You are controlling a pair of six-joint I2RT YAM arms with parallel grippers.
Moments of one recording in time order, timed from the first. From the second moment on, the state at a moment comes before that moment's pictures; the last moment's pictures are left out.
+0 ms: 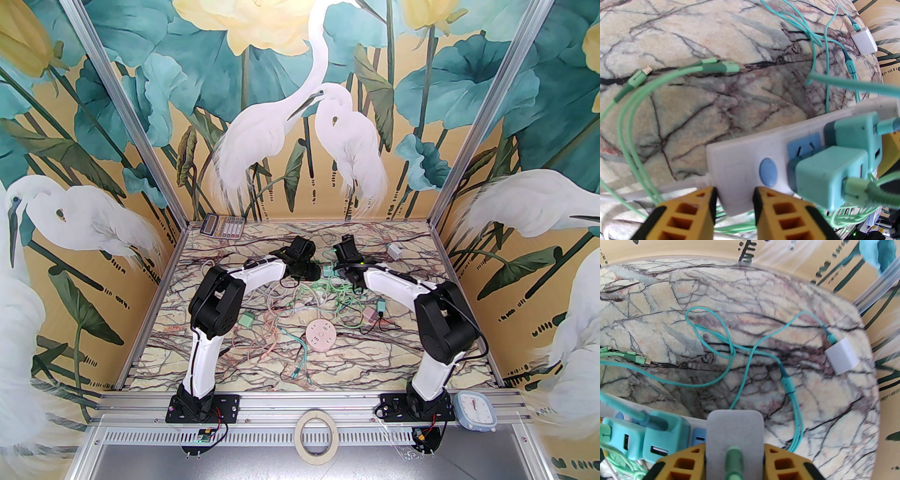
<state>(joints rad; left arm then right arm) -0.61 2.16 1.59 -0.42 0.14 -0.44 0.52 1.80 1.22 -0.36 0.48 0.23</state>
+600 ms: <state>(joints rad) -0.61 2.16 1.60 -0.42 0.14 -0.44 0.37 1.71 1.16 -0.34 0.18 0.35</state>
